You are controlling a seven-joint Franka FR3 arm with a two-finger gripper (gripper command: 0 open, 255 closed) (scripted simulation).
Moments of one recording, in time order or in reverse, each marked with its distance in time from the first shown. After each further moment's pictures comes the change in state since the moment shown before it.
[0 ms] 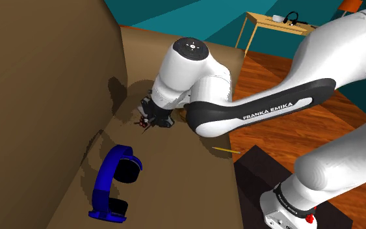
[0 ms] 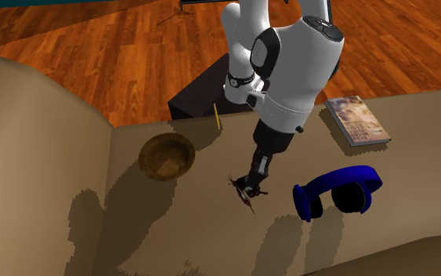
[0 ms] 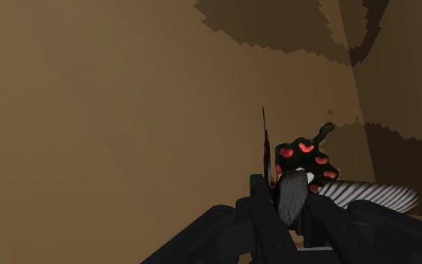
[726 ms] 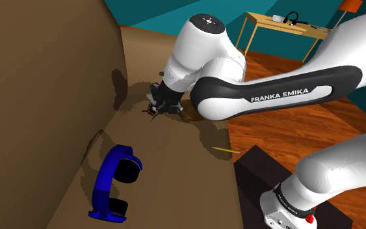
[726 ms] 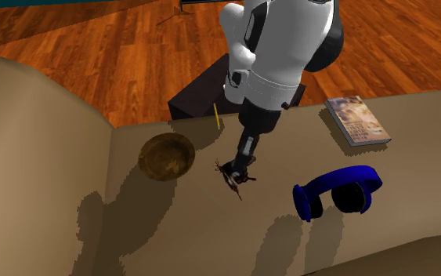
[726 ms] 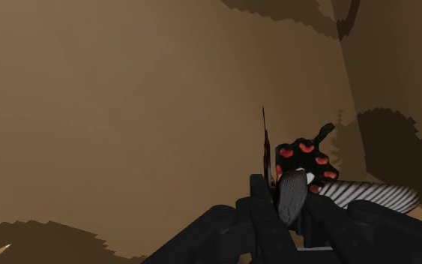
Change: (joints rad) arm 0.084 -0.144 -0.165 -0.009 0.210 -0.066 -0.223
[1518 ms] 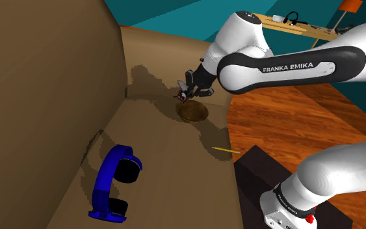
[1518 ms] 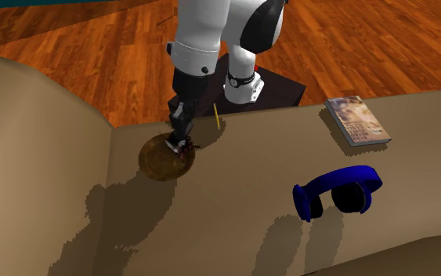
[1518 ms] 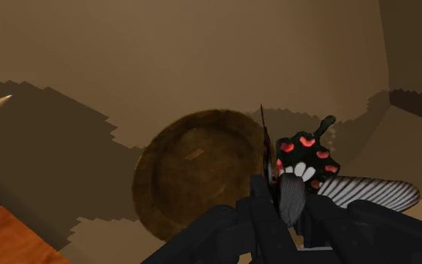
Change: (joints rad) arm 0.067 -0.150 -0.364 -0.185 0.185 0.043 -0.430
